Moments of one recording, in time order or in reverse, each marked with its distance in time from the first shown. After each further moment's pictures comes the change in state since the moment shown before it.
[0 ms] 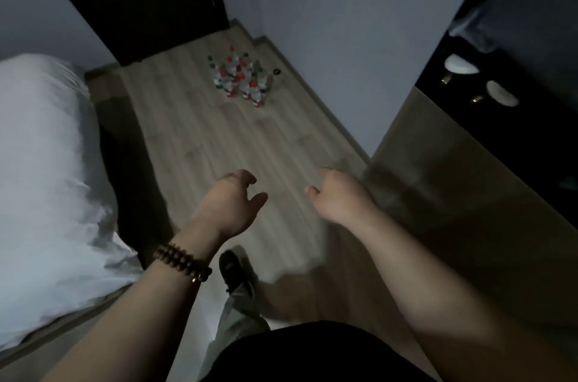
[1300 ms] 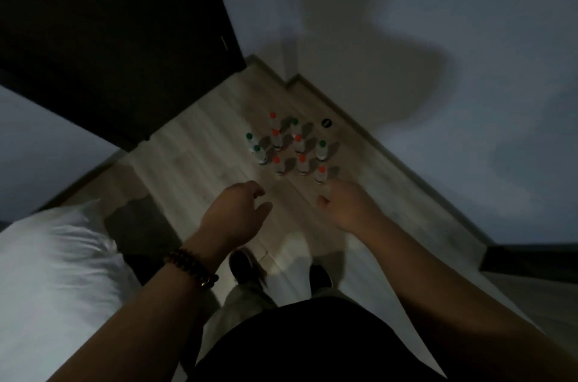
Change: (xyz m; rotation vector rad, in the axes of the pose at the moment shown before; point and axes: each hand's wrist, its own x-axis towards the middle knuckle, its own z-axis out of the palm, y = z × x) left_hand 0.754 -0.290 -0.349 0.119 -0.223 0.151; right_hand 0.702 -0.431 -0.081 0.203 -0.064 0.105
